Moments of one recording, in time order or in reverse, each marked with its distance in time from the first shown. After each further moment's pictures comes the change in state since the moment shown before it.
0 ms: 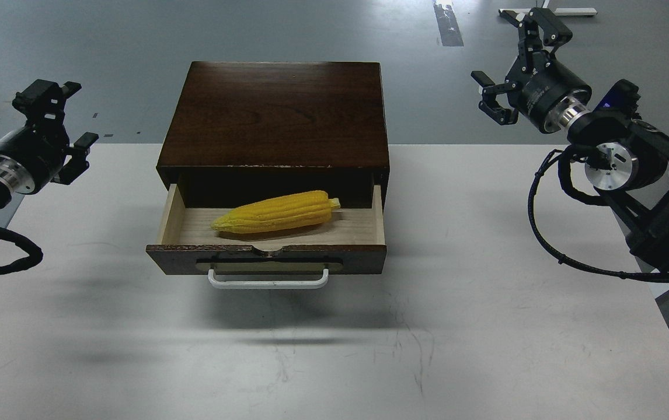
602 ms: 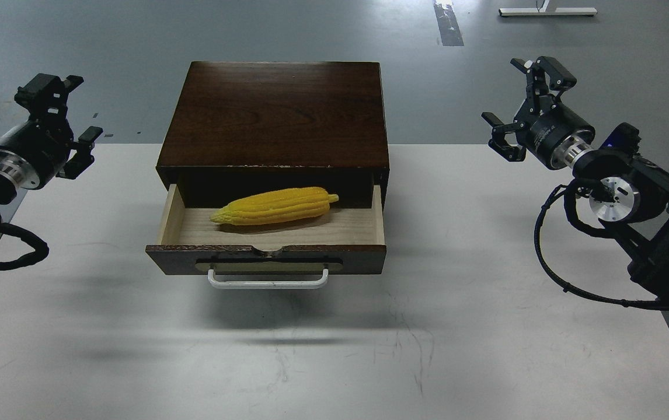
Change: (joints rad) left arm 0.003 -0.015 -0.032 0.000 -0.003 -0.005 0.004; right arm -0.085 0.011 -0.002 -0.072 -0.002 0.071 0.016
